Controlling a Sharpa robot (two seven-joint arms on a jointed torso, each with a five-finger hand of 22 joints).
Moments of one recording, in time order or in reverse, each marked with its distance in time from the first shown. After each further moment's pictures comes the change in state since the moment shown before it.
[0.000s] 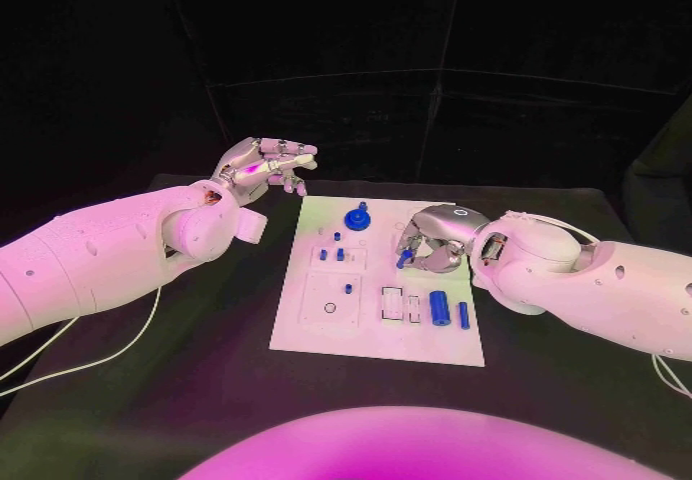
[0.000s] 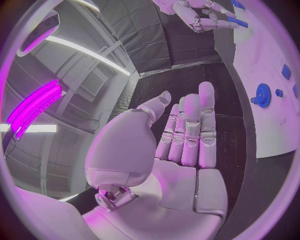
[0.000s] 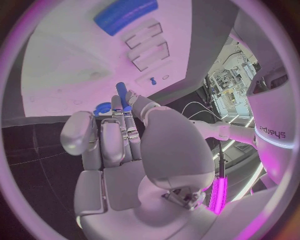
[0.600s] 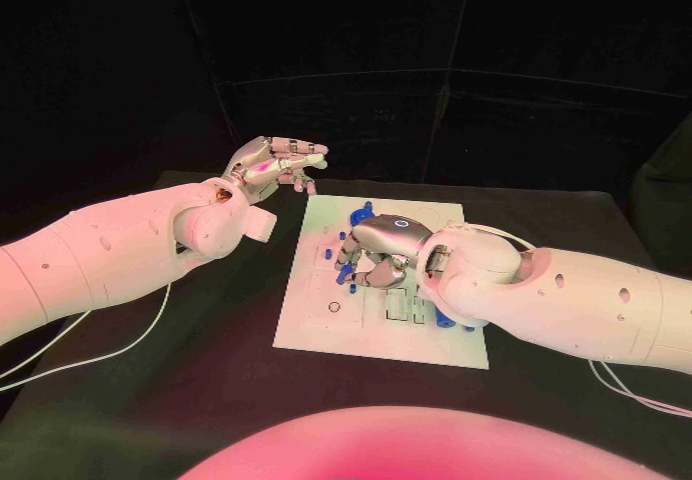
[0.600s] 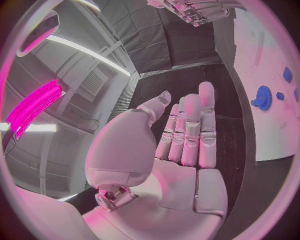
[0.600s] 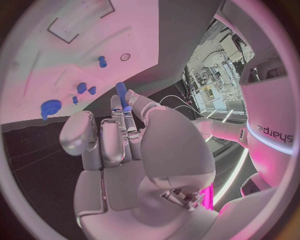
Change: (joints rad) left arm 0.000 0.011 0.000 -0.001 0.000 0.001 -0.001; left_hand 0.000 0.000 0.000 0.000 0.000 0.000 0.000 0.000 0.000 0.000 0.000 0.000 0.000 0.000 0.000 0.000 0.000 0.000 0.000 0.000 0.000 0.000; right arm -0.017 0.201 -0.001 0.006 0.019 -0.024 0.063; right_hand -0.002 -0.011 0.012 -0.003 0.020 0.001 0.001 -0.006 0.000 0.004 0.004 -0.012 0.000 0.000 0.000 0.000 -0.006 0.000 0.000 0.000 0.000 -0.005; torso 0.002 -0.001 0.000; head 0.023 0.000
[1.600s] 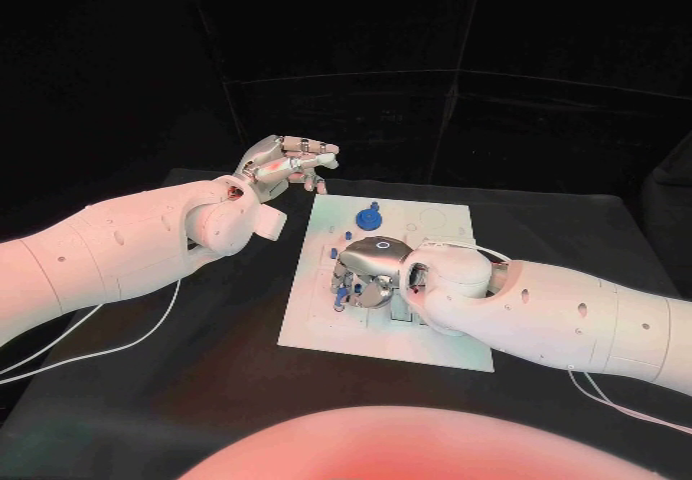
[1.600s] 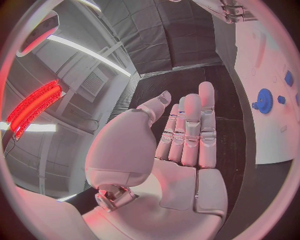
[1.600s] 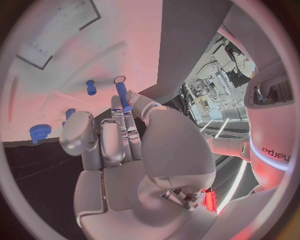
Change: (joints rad) left arm 0.000 0.006 0.000 0.001 0.000 0.002 0.000; left_hand 0.000 0.000 0.000 0.000 0.000 0.000 0.000 0.000 0.000 0.000 0.000 0.000 0.000 0.000 0.000 0.000 -0.002 0.000 0.004 -0.004 -0.004 -0.002; right arm -0.047 0.101 -0.008 -0.109 -0.086 0.107 0.016; right_hand -0.009 -0.009 0.002 -0.003 0.007 0.004 0.000 -0.006 0.005 0.000 0.000 -0.003 0.000 0.000 0.000 0.000 -0.004 0.000 0.000 0.000 0.000 -0.003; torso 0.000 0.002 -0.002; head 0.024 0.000
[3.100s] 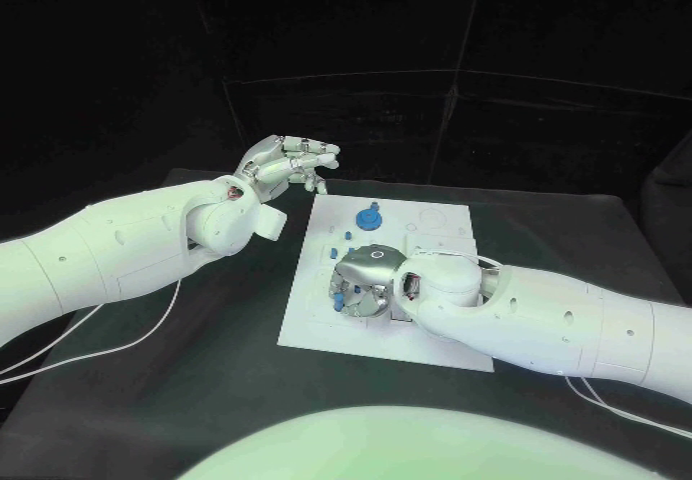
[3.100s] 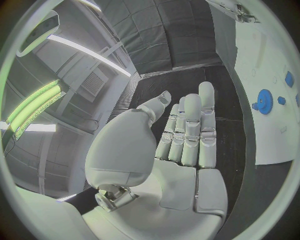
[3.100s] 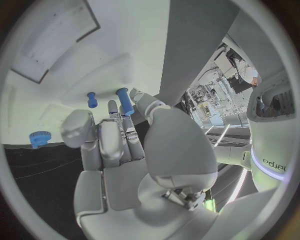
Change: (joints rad) left arm 0.000 0.001 0.000 -0.001 0.000 0.002 -0.001; left_hand 0.000 0.000 0.000 0.000 0.000 0.000 0.000 0.000 0.000 0.000 0.000 0.000 0.001 0.000 0.000 0.000 0.000 0.000 0.000 0.000 0.000 0.000; right arm -0.013 0.026 -0.020 -0.025 -0.055 0.016 -0.020; right_hand -0.059 -0.082 -0.056 0.011 0.046 -0.132 0.030 -0.029 -0.016 -0.125 0.043 -0.043 -0.005 0.000 0.022 -0.020 -0.036 0.000 -0.029 0.021 -0.029 -0.045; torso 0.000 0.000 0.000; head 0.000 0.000
